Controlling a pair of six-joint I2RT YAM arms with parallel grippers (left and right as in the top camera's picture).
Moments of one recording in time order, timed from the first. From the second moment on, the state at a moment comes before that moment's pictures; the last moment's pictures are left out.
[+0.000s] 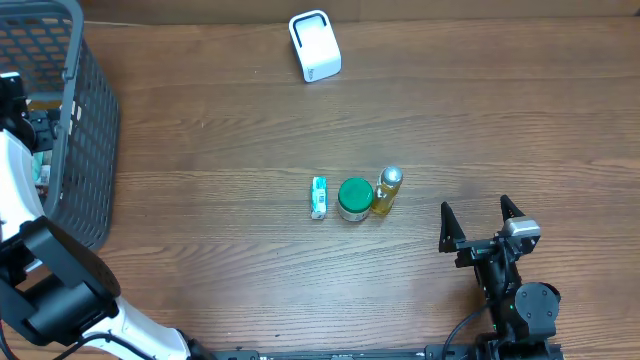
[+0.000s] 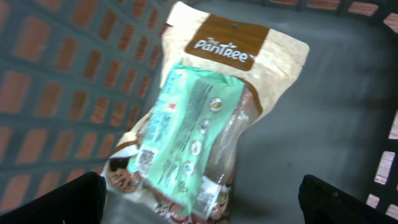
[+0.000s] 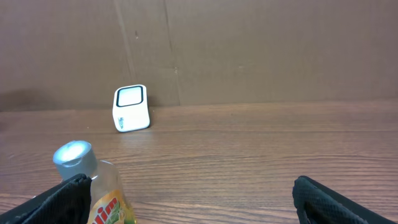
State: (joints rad) left arm 0.61 1.91 1.62 -0.63 -0.13 0.32; right arm 0.07 0.01 0.02 -0.03 -0.07 0.10
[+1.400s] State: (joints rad) left arm 0.65 2.15 1.62 -0.53 -0.08 0.50; right arm 0.07 0.01 0.02 -0.03 -0.07 0.10
